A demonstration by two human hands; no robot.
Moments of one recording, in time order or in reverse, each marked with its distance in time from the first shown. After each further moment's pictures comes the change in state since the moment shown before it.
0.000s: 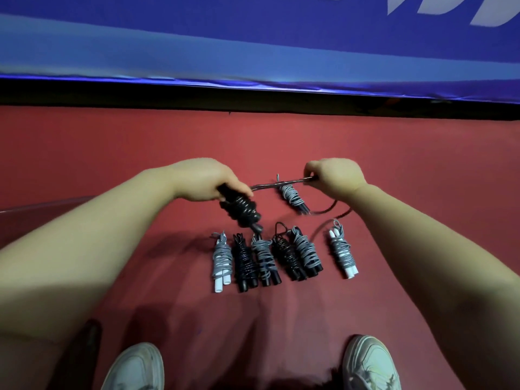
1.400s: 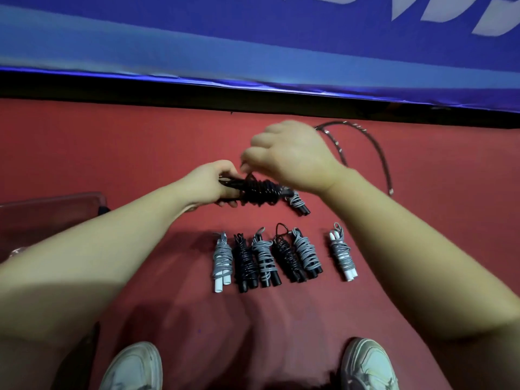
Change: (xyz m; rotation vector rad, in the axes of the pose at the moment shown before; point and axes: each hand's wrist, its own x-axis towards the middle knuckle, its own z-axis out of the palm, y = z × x) left_hand 0.006 0.004 0.039 -1.036 0.407 -0.333; right_hand 0.005 -0.084 -0.077 -0.062 0.756 -0.781
